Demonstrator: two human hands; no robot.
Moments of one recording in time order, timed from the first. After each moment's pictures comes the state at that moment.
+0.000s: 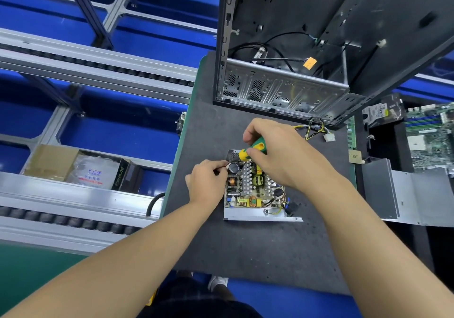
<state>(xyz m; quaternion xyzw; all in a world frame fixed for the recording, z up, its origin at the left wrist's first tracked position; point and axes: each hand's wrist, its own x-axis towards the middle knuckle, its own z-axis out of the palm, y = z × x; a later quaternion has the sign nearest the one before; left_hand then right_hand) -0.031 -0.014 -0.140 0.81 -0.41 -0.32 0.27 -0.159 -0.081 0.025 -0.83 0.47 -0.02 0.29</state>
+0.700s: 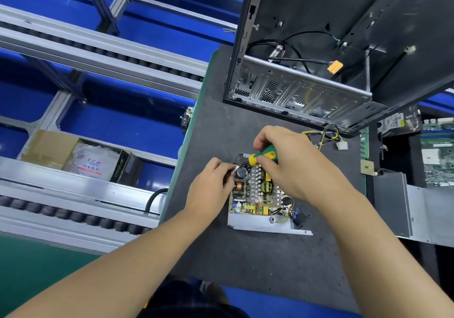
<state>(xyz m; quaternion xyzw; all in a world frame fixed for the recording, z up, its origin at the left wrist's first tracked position) -0.017 -0.003 -0.153 0.74 -0.55 -0.29 0.27 -0.152 -0.086 0.013 -0.84 0.48 0.03 0.27</state>
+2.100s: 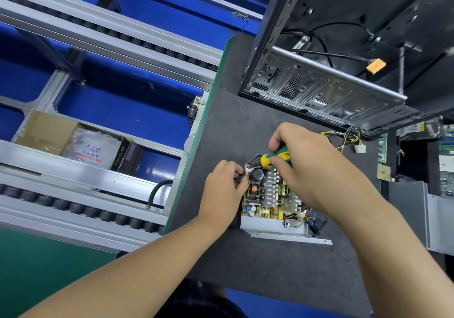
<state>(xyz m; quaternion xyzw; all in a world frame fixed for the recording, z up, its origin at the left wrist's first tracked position) -0.023 0.001 -0.159 0.74 -0.46 -0.34 0.35 -0.126 -0.083 0.020 -0.83 0.49 0.07 0.27</state>
